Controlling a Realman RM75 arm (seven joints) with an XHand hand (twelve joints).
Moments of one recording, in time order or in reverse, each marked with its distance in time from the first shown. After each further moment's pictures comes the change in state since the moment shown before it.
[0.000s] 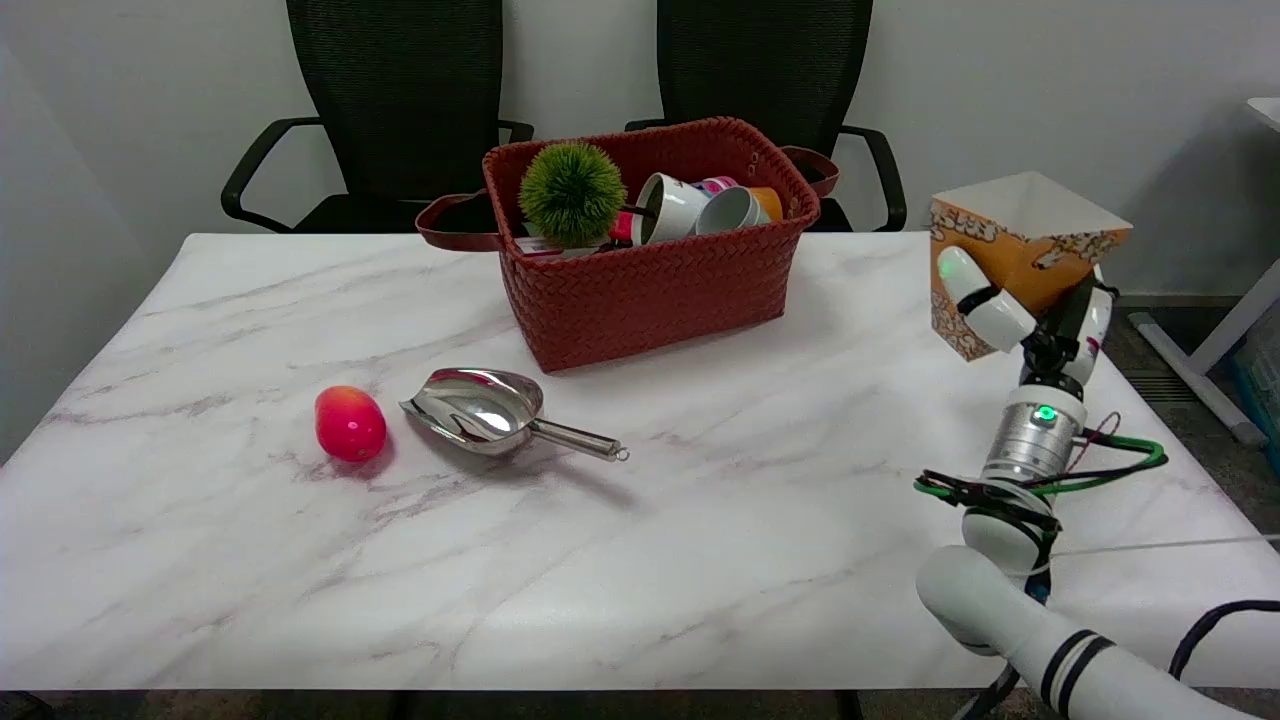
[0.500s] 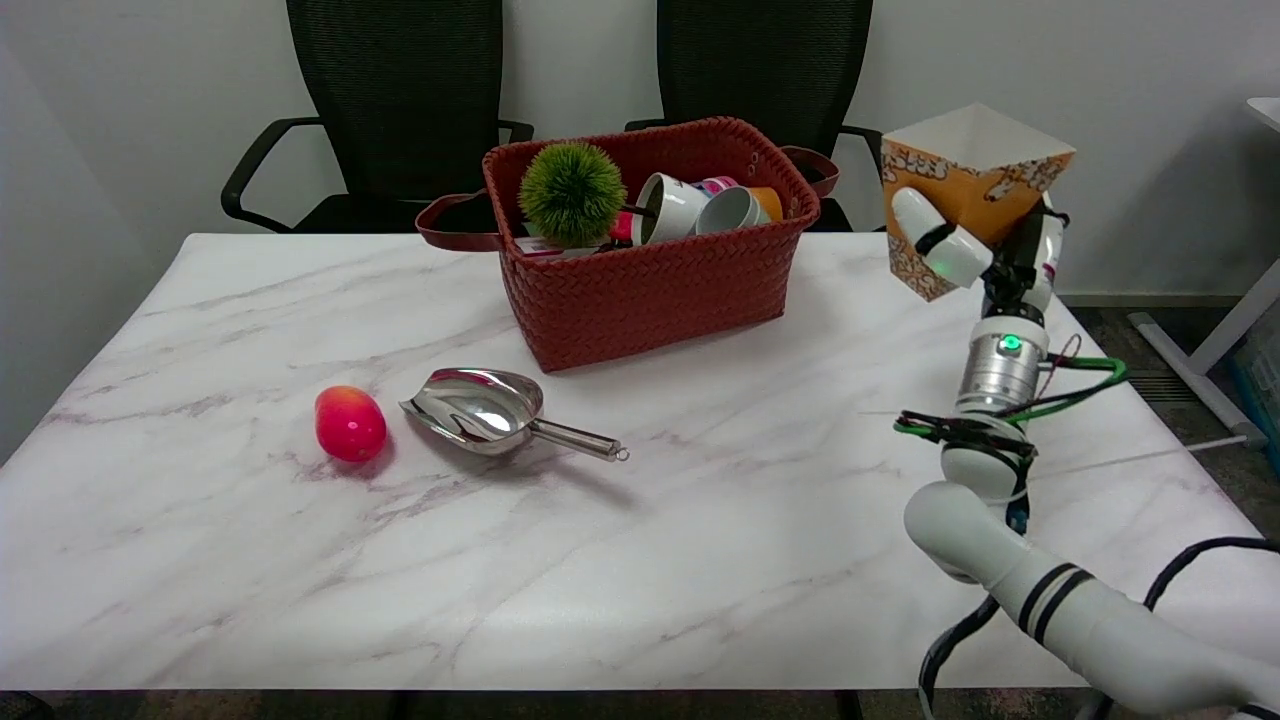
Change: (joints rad) arm 0.140 0.025 -0.008 -0.020 -0.041 -0.147 -0.028
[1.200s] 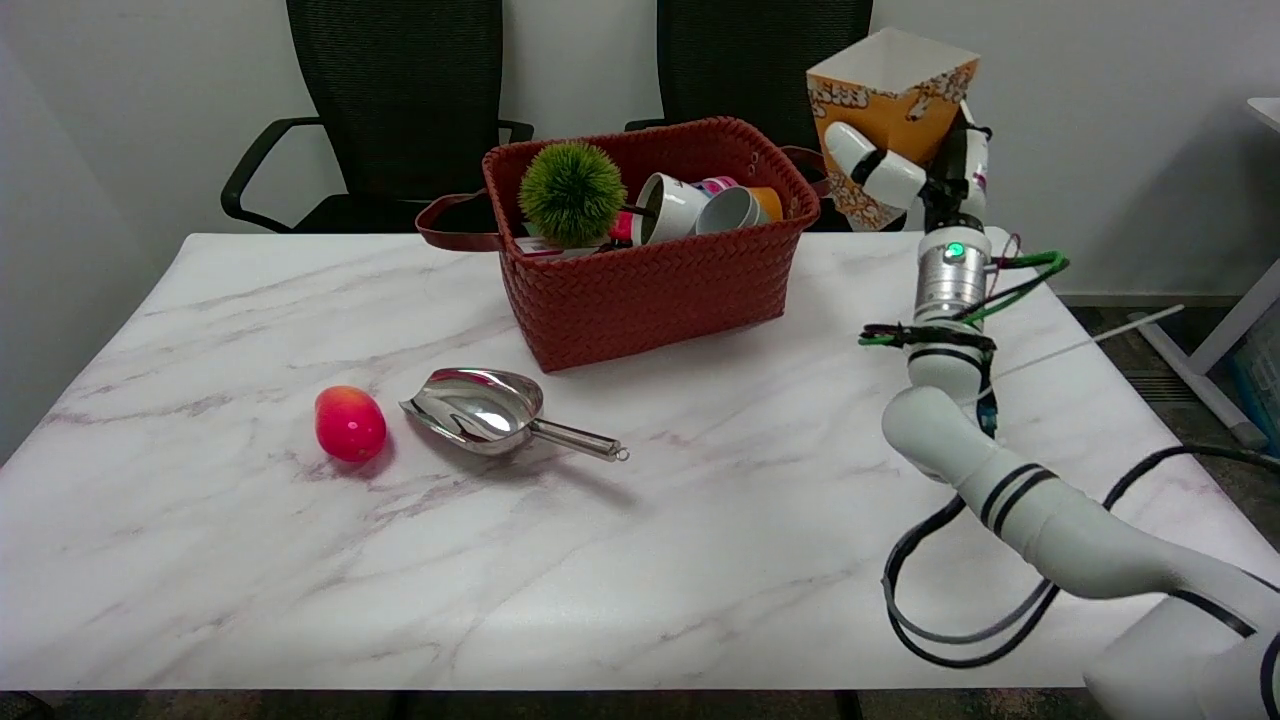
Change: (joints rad) arm 0.259 0.002 -0.029 -0.157 -0.057 -0.240 -0.013
